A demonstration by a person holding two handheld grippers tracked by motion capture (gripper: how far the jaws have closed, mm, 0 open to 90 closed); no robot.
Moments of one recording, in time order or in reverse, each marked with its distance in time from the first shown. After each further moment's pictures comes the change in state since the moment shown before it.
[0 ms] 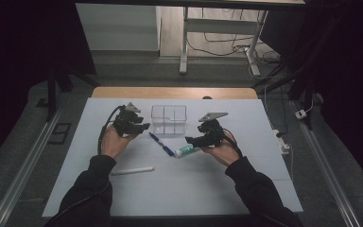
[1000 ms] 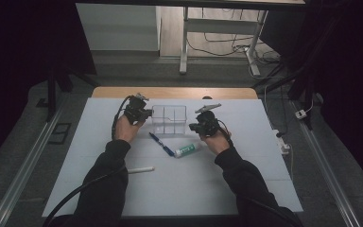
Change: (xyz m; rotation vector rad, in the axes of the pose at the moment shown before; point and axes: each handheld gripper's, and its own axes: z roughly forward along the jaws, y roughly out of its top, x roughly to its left) left arm 0.025 0.031 0.048 0.006 0.018 -0.070; right arm -0.031 0.014 0.041 0.052 -0.049 0.045
